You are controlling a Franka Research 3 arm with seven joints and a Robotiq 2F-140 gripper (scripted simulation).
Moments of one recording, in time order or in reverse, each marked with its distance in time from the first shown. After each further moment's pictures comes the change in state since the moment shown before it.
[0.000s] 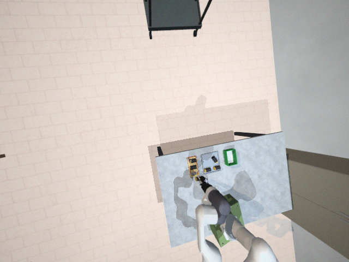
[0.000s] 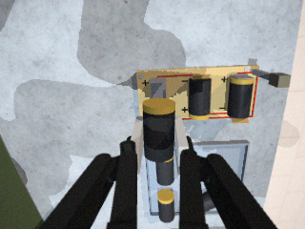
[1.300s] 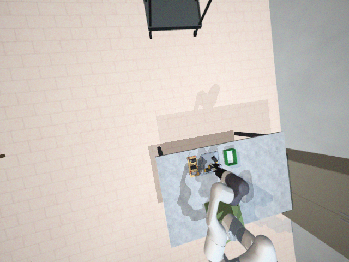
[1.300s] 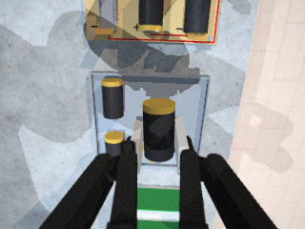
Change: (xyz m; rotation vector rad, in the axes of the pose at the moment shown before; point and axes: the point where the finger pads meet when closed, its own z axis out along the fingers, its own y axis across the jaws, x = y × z) arm -0.130 0.088 0.001 -0.001 0.000 -0.092
